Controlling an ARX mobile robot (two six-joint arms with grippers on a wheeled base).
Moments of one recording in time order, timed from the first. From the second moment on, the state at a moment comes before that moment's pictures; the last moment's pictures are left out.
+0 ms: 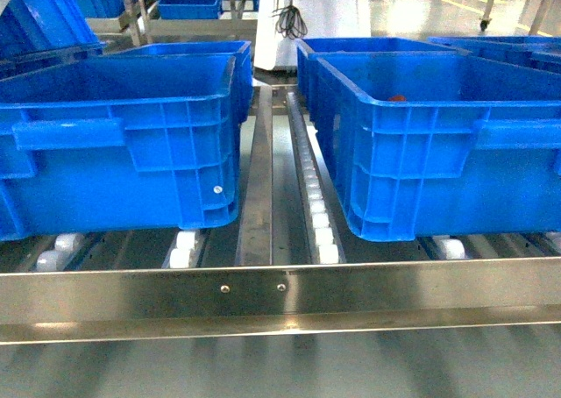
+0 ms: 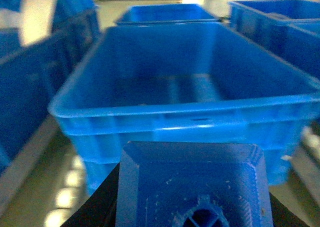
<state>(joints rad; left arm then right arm) 0.06 1.23 0.49 0.55 0.03 0.07 0.10 1.27 0.46 0.82 0.07 -0.08</state>
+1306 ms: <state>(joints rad) 0.00 1.21 0.41 0.79 0.00 0.01 0.08 1.06 0.18 0.86 0.08 -0.02</state>
